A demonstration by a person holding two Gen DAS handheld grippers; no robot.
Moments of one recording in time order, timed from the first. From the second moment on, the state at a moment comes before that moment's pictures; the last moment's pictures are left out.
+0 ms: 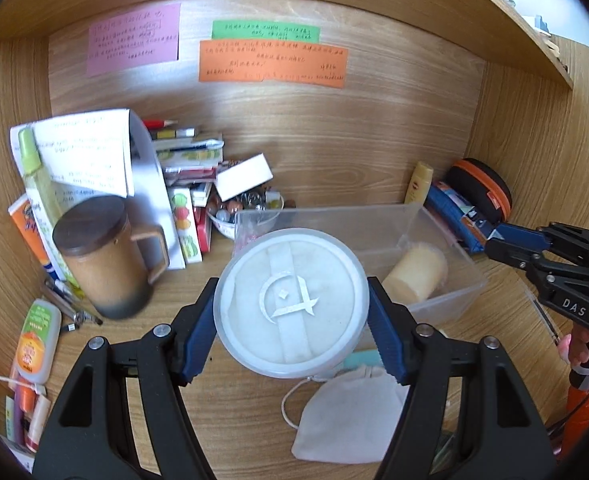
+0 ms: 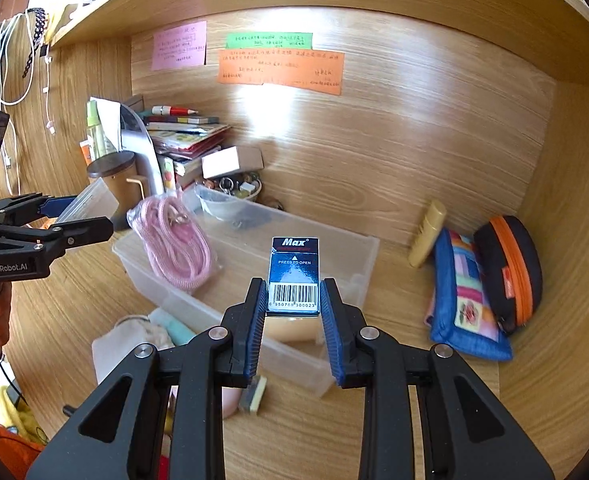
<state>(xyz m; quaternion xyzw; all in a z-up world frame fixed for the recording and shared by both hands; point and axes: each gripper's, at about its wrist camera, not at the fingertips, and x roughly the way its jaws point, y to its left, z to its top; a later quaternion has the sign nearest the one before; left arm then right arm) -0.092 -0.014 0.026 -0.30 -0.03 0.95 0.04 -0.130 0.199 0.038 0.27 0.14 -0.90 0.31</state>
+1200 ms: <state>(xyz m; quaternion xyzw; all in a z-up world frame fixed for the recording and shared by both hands) -0.169 0.008 -0.011 -0.36 -0.01 0.93 0.08 -0.180 0.144 -0.002 0.34 0.14 -0.86 0.37</state>
